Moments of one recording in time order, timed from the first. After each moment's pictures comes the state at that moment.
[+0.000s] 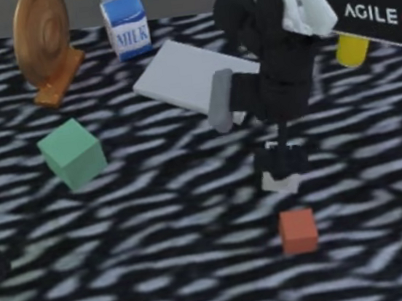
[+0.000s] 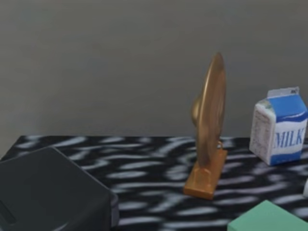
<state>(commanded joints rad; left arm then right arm) 0.00 0.00 0.00 0.00 0.00 0.00 0.54 2.23 1.83 -1.16 0.00 -0.79</state>
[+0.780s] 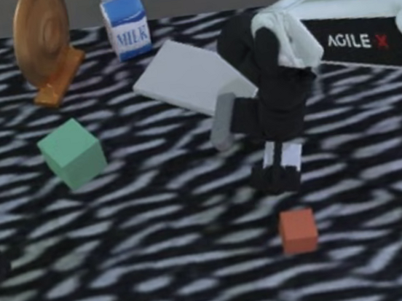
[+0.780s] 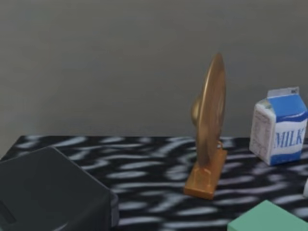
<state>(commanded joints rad) 0.00 0.00 0.00 0.00 0.00 0.00 0.53 2.34 1.76 -0.99 0.00 -0.77</state>
